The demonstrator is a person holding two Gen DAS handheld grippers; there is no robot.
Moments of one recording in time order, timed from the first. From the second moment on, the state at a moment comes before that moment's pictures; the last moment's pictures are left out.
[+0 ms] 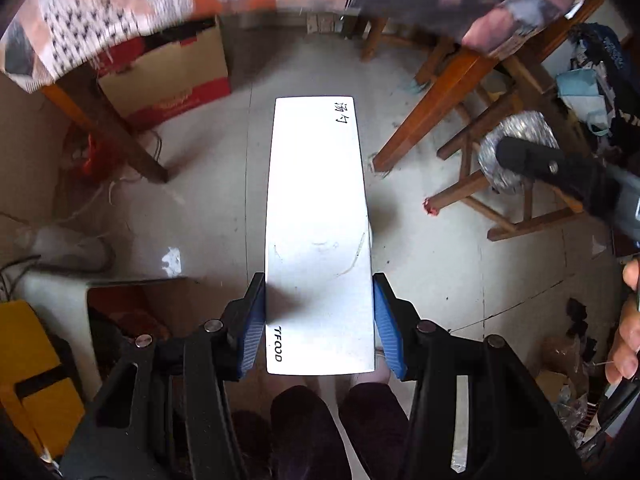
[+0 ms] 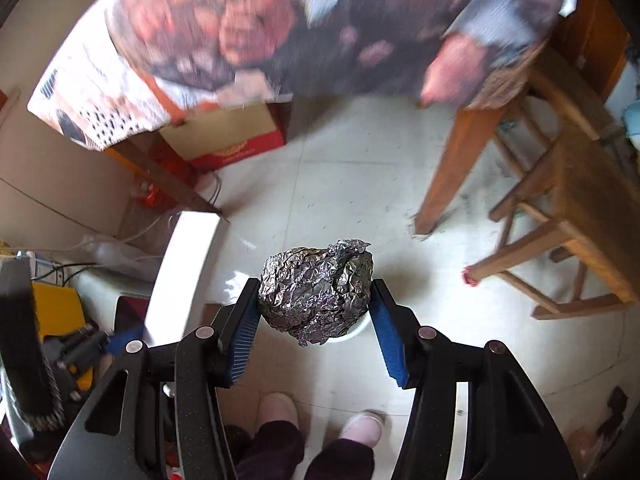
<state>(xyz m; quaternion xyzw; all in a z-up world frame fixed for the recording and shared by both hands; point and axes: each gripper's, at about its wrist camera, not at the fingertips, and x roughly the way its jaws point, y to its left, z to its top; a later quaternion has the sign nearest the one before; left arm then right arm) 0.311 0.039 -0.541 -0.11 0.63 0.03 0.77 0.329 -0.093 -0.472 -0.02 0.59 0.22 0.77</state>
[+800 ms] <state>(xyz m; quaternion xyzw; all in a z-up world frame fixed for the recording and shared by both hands) 0.368 0.020 -0.654 -0.11 0.67 0.01 0.74 0.346 -0.096 -0.549 -0.03 0.64 0.21 0.74</state>
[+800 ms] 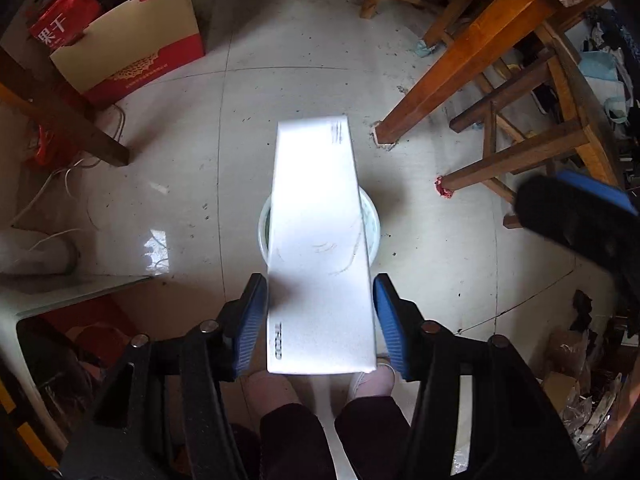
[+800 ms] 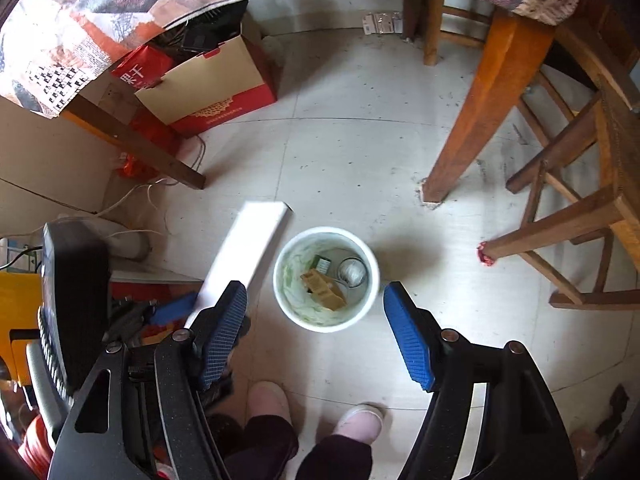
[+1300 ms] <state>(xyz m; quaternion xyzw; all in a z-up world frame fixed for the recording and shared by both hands) 0.365 0.027 -0.513 -0.09 0.63 0.02 0.77 0.344 -0.105 -0.437 -0.02 0.62 0.20 0.76</state>
